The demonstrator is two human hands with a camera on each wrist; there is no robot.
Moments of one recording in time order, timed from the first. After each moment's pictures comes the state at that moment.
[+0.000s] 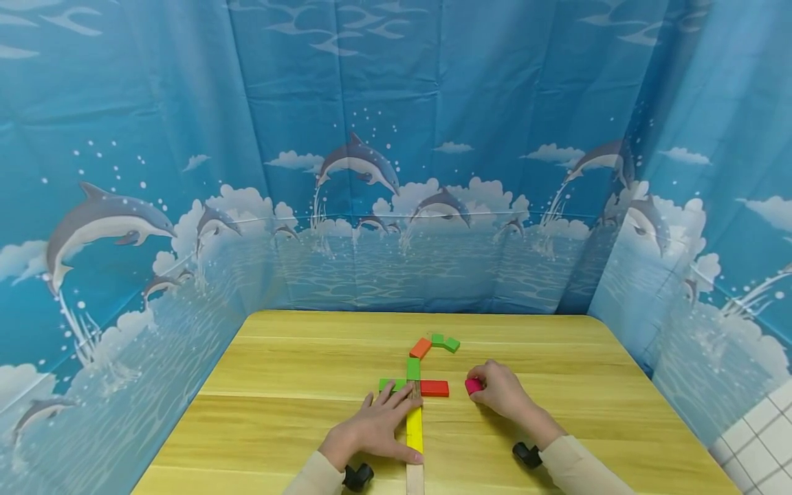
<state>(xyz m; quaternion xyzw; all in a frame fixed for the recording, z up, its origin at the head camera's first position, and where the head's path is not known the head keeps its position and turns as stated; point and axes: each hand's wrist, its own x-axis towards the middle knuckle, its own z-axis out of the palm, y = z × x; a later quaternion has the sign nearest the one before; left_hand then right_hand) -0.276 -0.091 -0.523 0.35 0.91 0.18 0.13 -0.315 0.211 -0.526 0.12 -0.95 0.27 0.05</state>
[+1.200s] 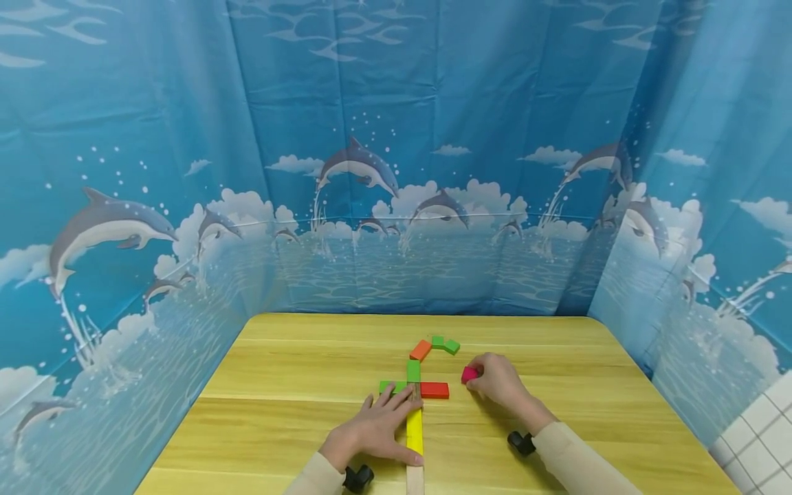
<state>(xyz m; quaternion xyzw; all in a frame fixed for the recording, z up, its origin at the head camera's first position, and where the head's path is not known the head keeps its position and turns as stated) -0.277 -0.090 -0.523 0.35 0.91 0.17 0.14 -0.335 0.212 -0.521 0.09 -0.95 0.30 0.06</state>
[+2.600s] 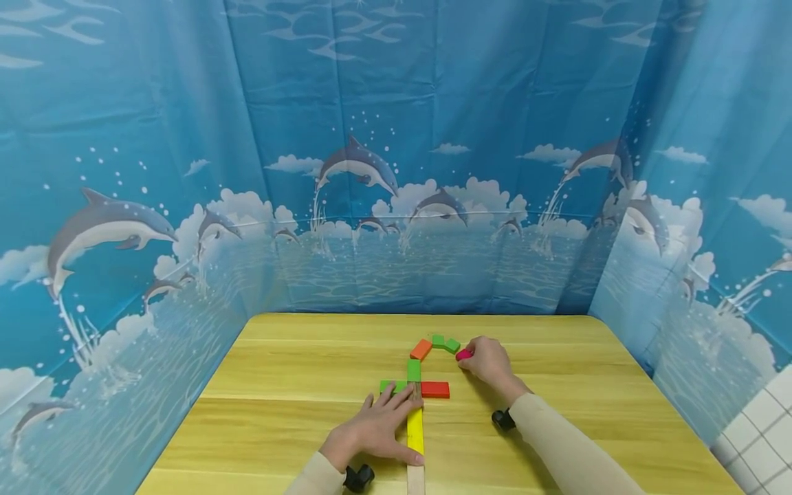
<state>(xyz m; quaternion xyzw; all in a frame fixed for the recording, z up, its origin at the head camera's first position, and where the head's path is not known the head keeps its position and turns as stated) -0.276 -0.089 -0.523 0.35 0.91 0.17 0.14 -0.386 0.206 -0.528 0.03 -0.96 0.28 0.06</state>
